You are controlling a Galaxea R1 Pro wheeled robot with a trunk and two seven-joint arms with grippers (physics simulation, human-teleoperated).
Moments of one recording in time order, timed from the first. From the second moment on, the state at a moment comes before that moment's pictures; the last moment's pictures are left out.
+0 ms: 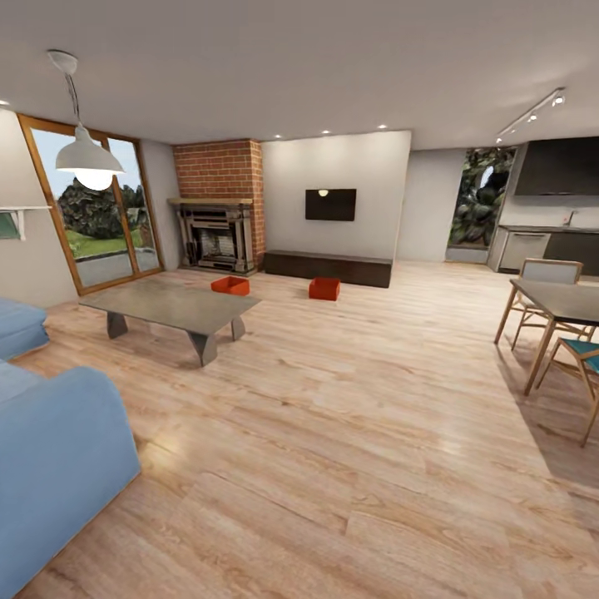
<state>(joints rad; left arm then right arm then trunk) 0.00 0.02 0.01 -0.03 0.05 -0.05 0.00 -0.11 -0.02 0.64 0.03 -0.53 -0.18 -0.07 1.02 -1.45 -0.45</state>
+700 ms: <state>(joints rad) 0.00 0.02 0.01 -0.03 0.05 -0.05 0.00 -0.11 -0.02 0.64 0.03 -0.54 -0.18 -0.07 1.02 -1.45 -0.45</state>
